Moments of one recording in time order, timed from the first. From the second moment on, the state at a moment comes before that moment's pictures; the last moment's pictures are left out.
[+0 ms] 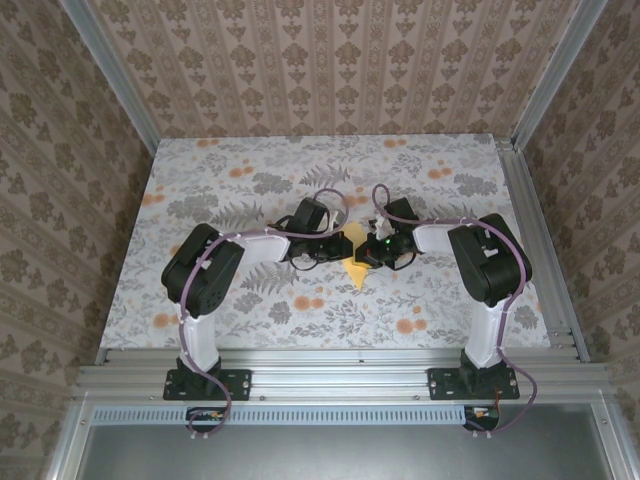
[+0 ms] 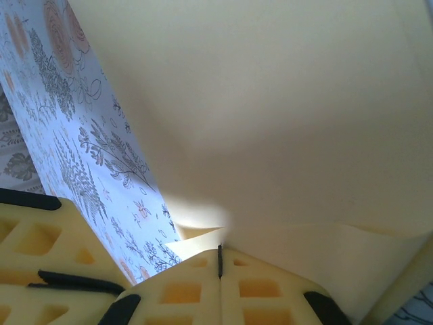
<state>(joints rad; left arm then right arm) -0.70 1.93 1.08 0.01 0.55 -0.68 0.34 1.94 0.99 -0.18 -0.70 0.63</state>
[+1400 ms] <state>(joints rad) -0.72 1.99 1.16 -0.22 0.50 -0.52 0.33 1.90 0.97 -0.20 -0.69 0.66</state>
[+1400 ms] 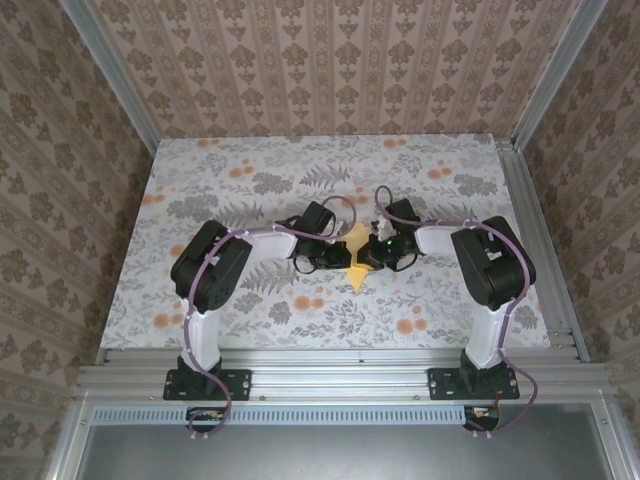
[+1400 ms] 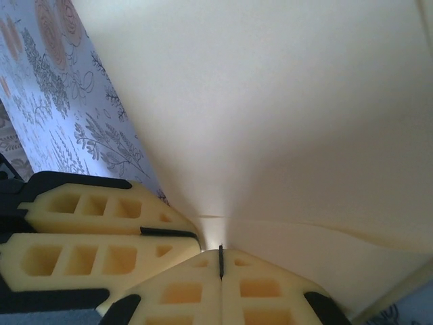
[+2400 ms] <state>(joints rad) -0.74 1.99 1.20 -0.29 0.42 -0.42 0.24 1.89 0.96 -0.19 -0.65 0.61</state>
